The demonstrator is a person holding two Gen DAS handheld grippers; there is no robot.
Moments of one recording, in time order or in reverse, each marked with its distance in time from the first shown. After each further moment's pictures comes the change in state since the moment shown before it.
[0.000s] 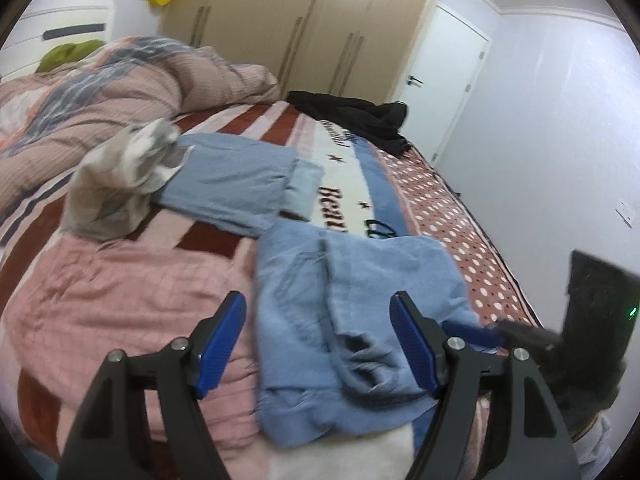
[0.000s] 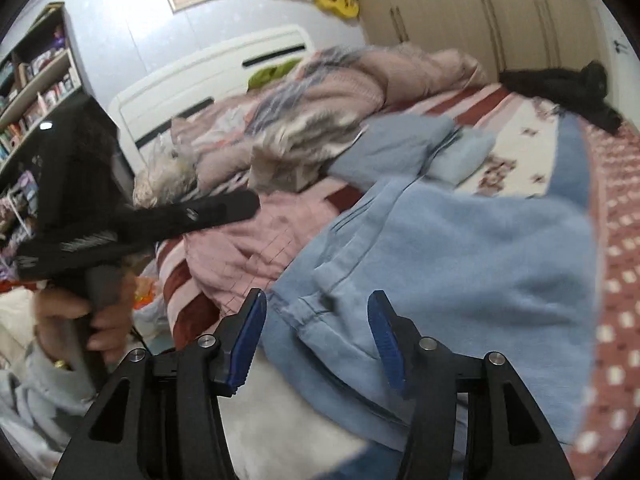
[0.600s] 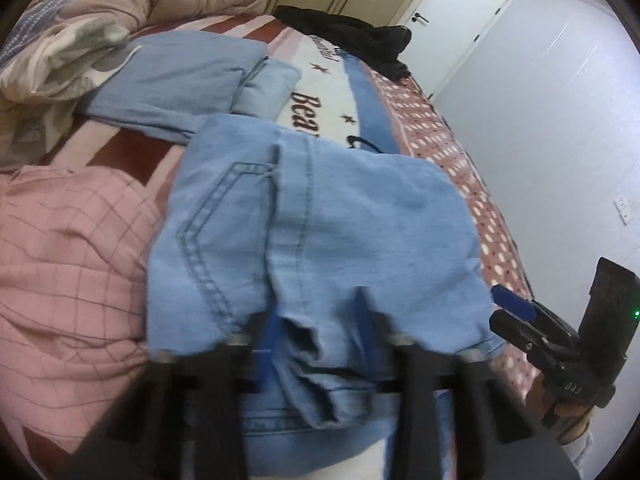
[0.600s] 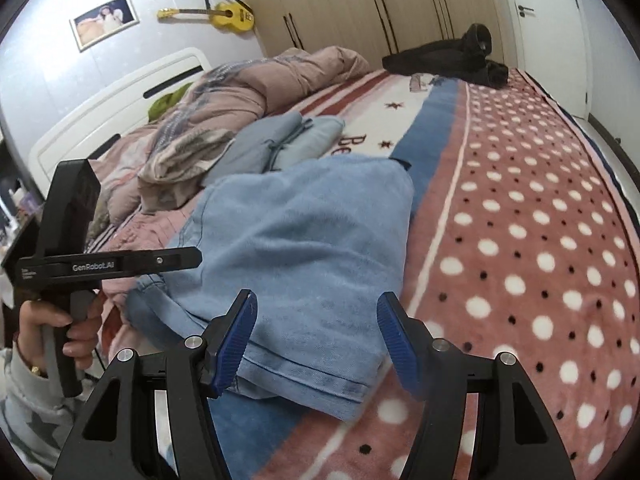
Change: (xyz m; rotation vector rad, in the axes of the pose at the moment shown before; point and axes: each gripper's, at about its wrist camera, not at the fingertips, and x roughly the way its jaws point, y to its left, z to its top) left arm 0.097 -0.015 -0.018 -0.082 0.292 -0.068; right arm -0.049 -0.095 -0.039 0.206 0.002 -0.258
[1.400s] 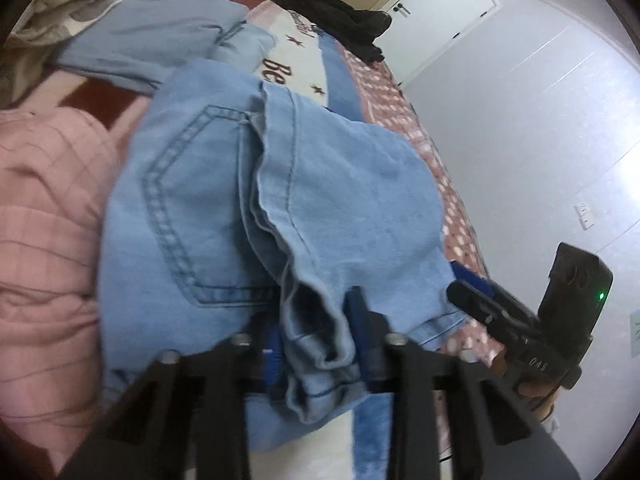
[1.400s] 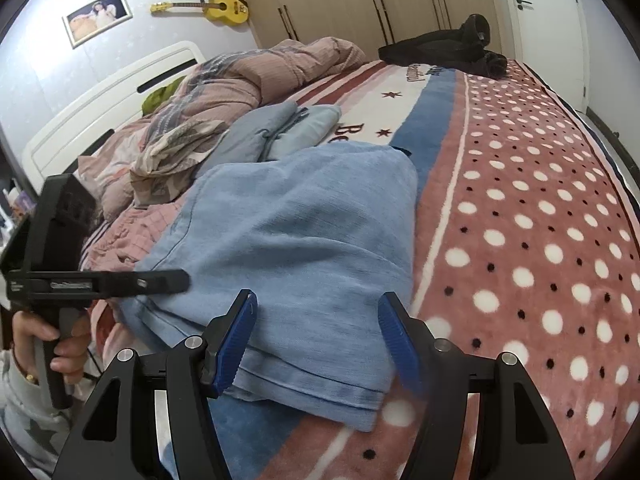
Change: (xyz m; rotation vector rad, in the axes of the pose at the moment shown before) left arm 0.008 0.005 -0.016 -0.068 0.073 -0.215; right arm 0.011 0.002 0.001 0.005 0.021 -0.005
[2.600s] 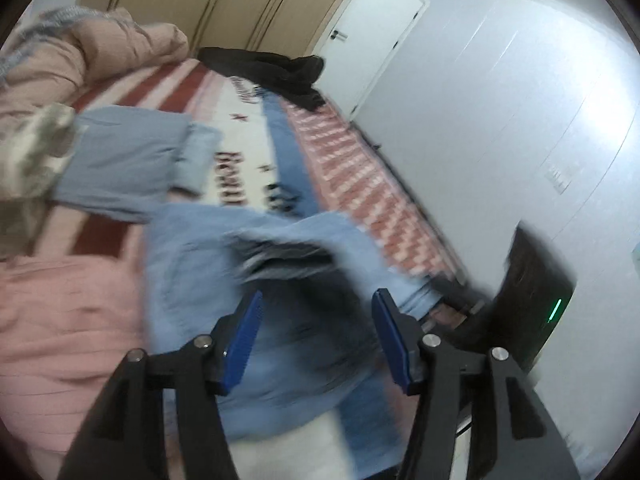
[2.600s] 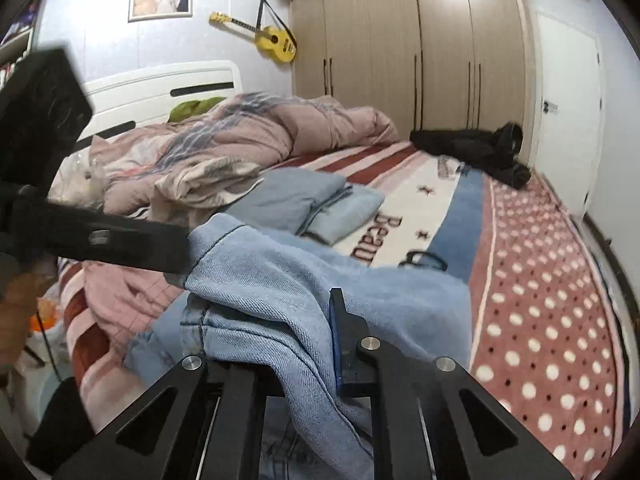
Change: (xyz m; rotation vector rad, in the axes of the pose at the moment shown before) left arm -0.086 -0.043 0.014 0.270 -0.111 0.028; right arm 0.002 0.088 0.026 -0.242 -0.201 -0.080
